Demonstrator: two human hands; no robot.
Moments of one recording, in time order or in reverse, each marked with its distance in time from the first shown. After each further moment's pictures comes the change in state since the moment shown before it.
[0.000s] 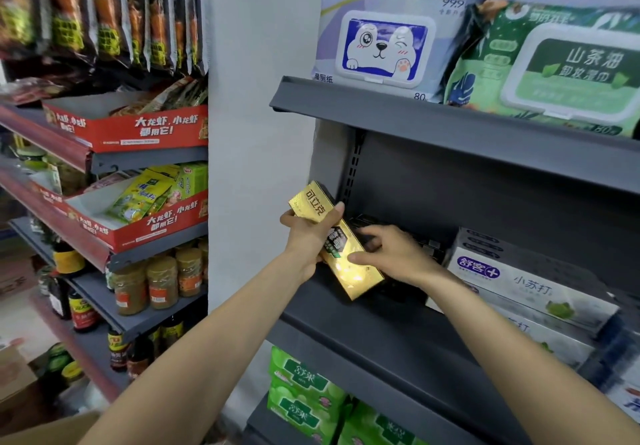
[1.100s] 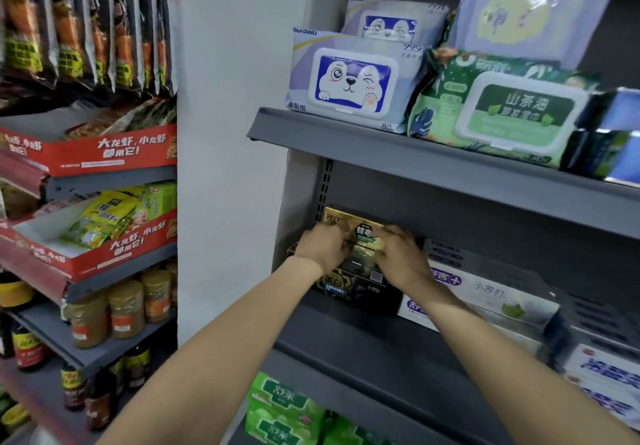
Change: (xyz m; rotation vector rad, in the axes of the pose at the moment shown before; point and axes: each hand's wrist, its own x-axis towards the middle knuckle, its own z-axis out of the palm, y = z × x) left_hand 0.024 0.001 0.042 1.504 -0.278 0.589; right_hand 0.007 0.038 -0.023 -0.489 0.389 0.100
